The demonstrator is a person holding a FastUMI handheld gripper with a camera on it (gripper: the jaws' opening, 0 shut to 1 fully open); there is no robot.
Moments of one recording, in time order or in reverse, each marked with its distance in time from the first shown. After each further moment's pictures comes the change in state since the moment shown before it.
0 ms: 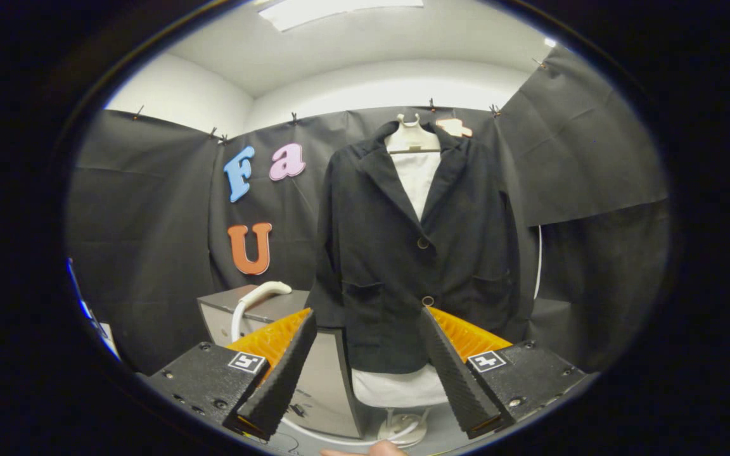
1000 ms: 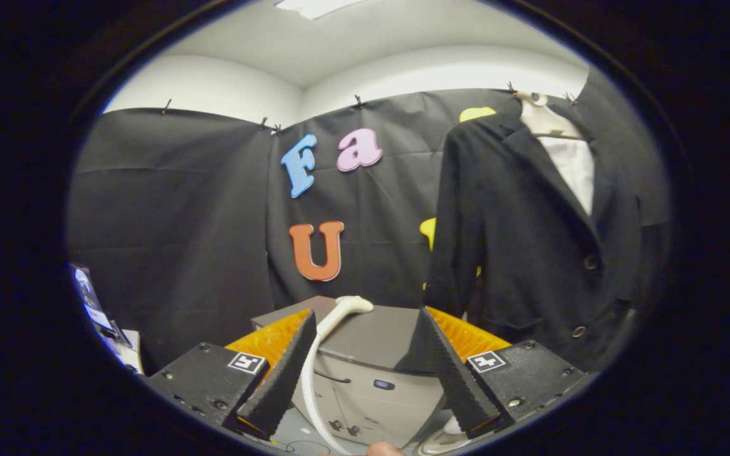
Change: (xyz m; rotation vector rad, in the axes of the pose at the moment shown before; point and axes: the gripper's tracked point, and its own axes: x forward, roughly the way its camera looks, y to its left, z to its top) arm 0.165 0.212 0.010 -0.013 0.100 0.335
